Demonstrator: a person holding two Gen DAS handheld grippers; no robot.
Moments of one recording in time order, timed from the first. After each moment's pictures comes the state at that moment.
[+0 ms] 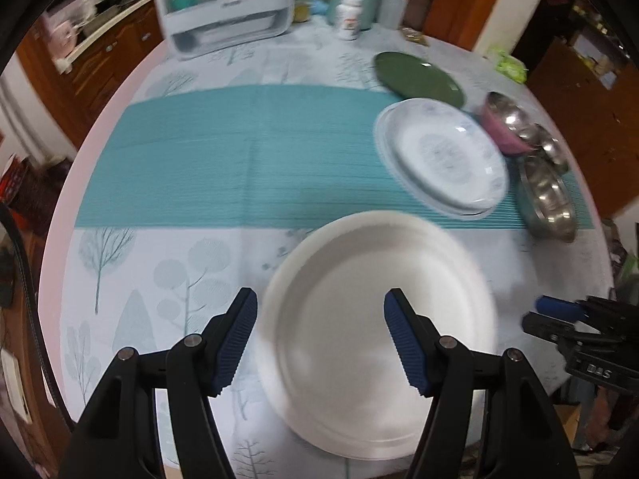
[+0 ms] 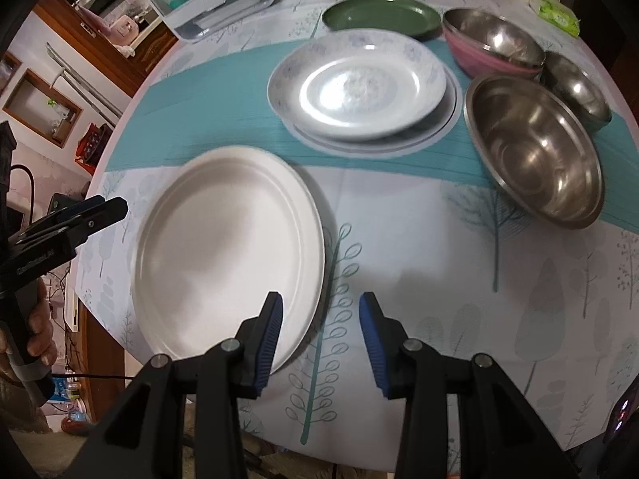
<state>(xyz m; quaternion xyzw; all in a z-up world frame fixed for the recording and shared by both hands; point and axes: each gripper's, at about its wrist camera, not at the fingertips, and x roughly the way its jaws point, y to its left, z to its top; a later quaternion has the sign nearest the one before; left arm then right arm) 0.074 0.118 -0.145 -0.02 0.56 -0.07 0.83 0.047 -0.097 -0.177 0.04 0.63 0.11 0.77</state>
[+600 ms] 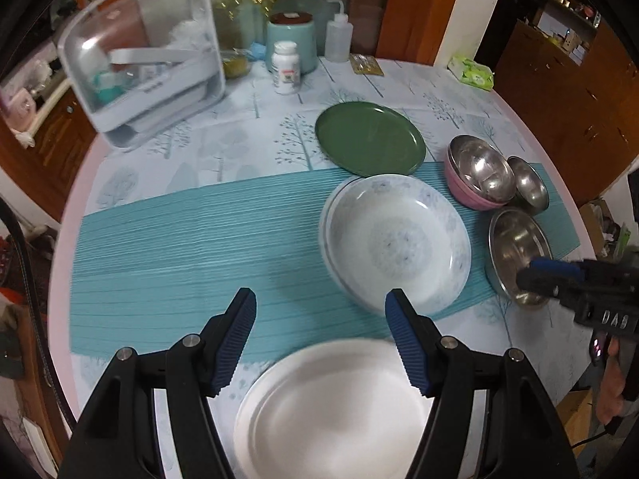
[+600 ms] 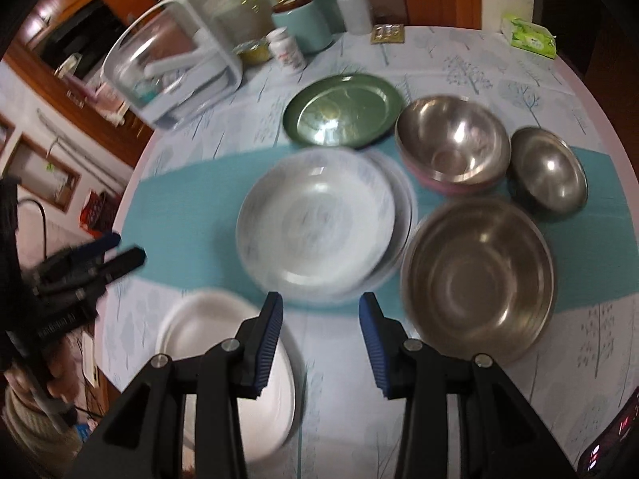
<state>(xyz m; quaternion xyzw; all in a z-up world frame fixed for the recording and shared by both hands) 0.186 0.056 -0.101 0.02 0.54 -0.12 0.83 0.158 -0.151 -0.123 0.11 0.58 0.08 0.80</state>
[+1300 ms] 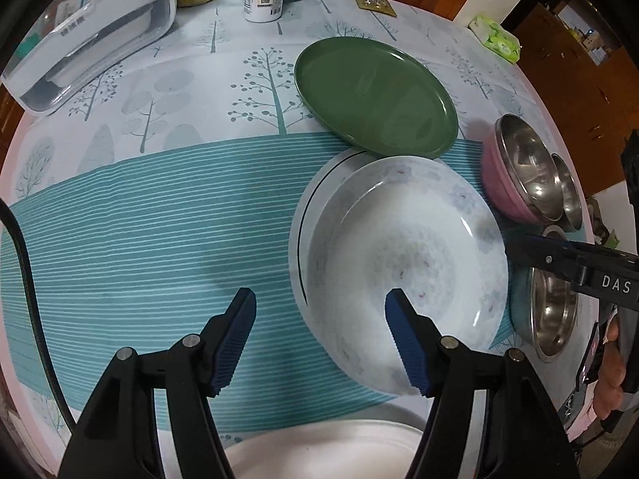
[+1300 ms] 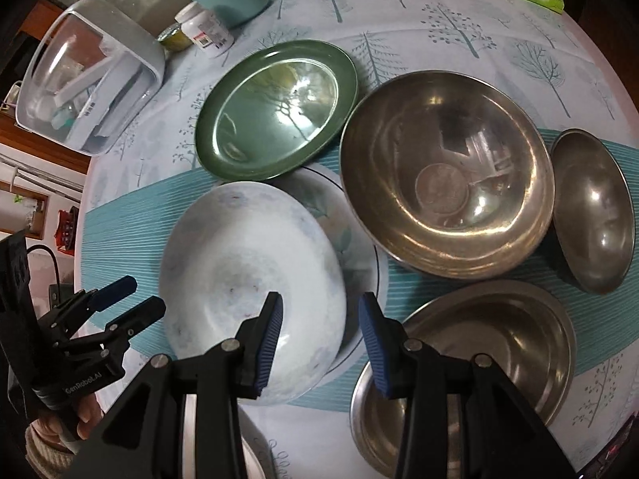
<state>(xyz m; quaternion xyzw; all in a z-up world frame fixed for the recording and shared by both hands) 0.278 0.030 -0.199 -0.01 0.62 -0.14 0.77 0.256 -0.175 -0.194 0.12 0.66 0.04 0.74</state>
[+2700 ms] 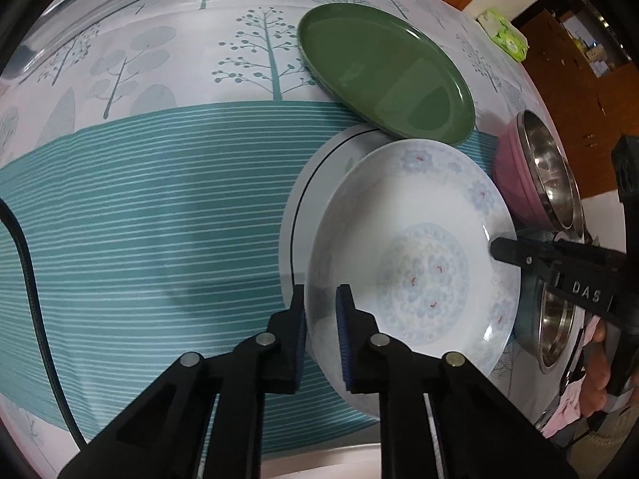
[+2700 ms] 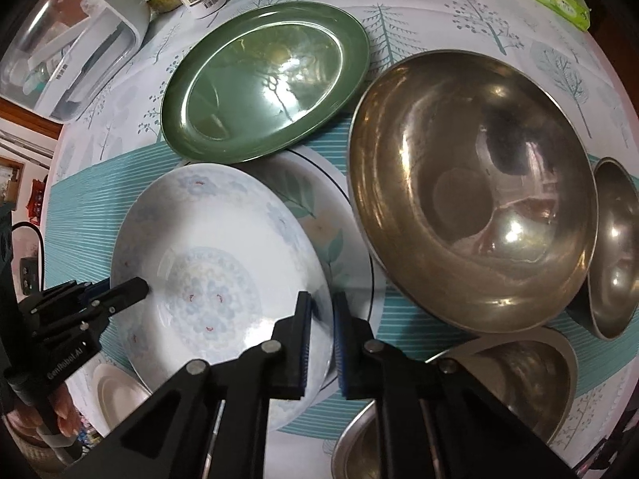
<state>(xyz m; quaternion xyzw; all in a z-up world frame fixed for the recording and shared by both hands) 0.294 0.032 -0.241 -0.06 0.65 -0.16 0.74 0.276 -0.150 -0.227 0.05 0.69 0.02 0.73</state>
